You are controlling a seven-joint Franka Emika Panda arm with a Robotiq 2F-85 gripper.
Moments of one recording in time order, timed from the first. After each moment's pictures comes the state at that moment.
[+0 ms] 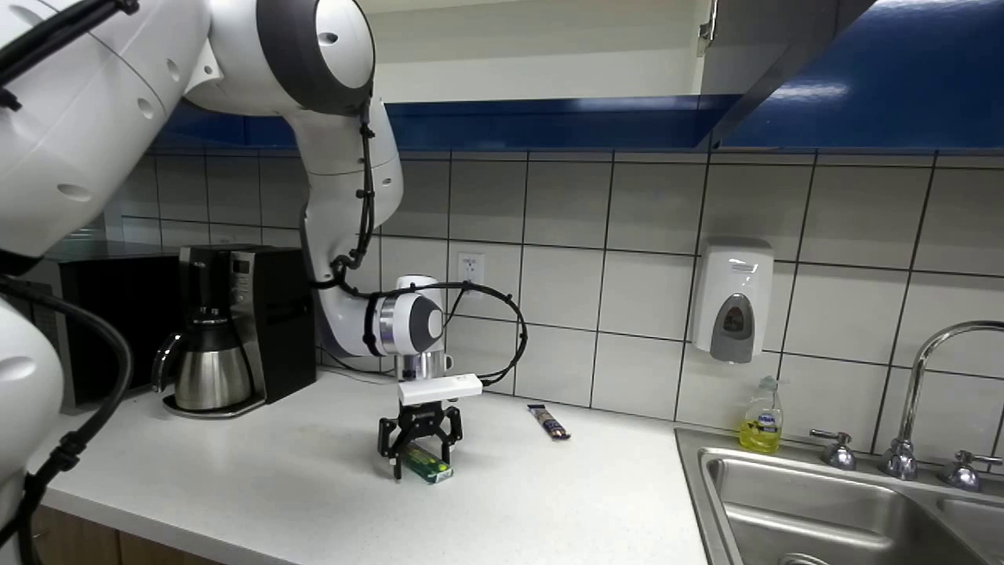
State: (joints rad) arm -0.11 0.56 0.04 -2.11 -0.28 2.53 -0.69
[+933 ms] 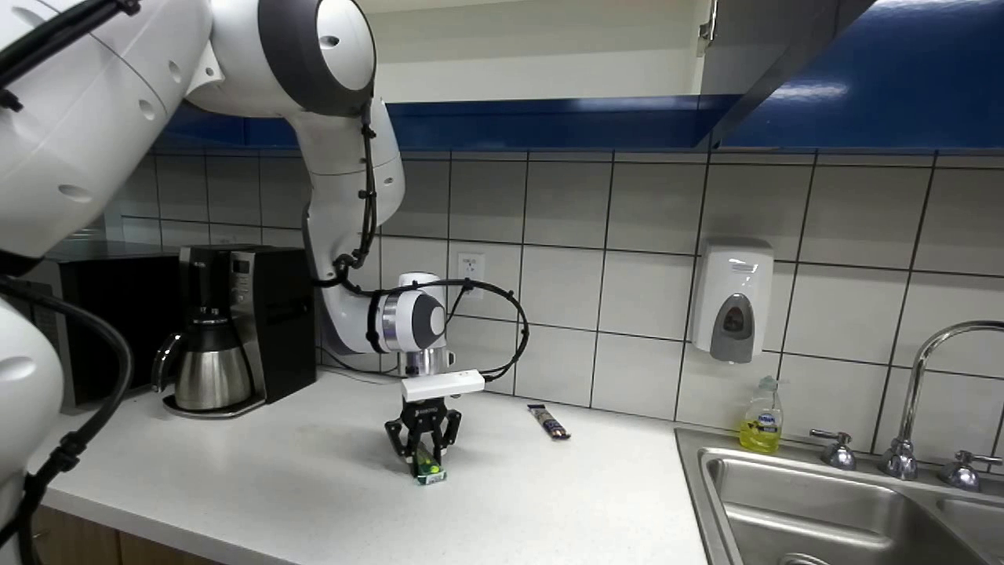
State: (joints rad) arm -0.11 0.57 0.04 -2.09 -0.28 2.53 -0.69
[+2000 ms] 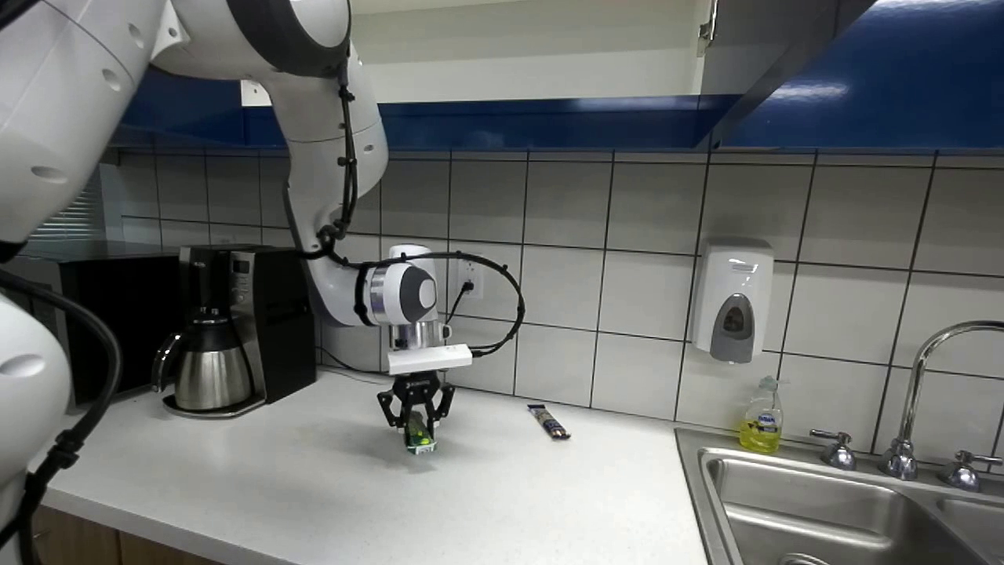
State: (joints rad) arm -0.08 0.45 0.04 -2.14 -0.23 2.53 -0.60
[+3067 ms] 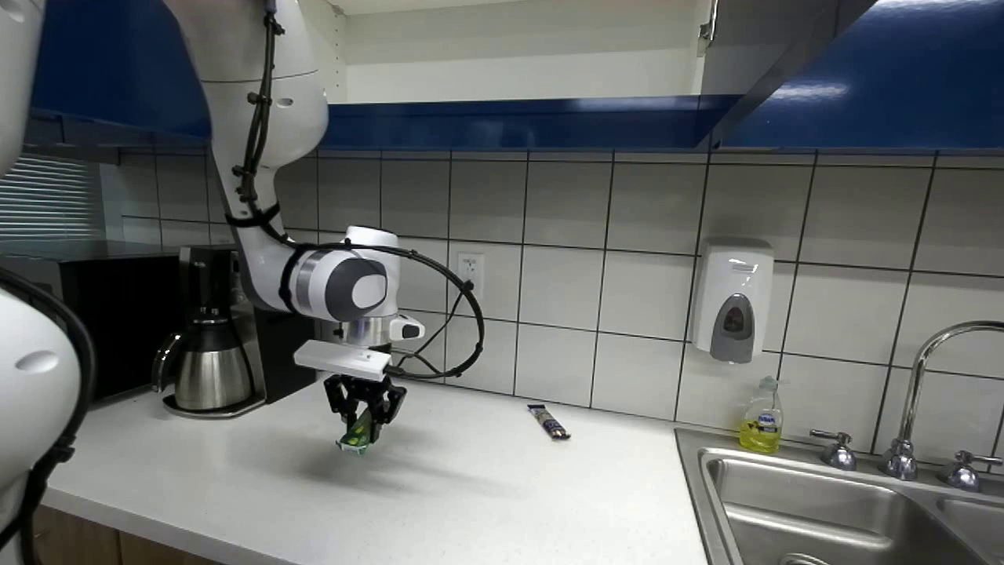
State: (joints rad) arm -0.03 0.20 0.09 -2.47 0.09 2.71 -0.17
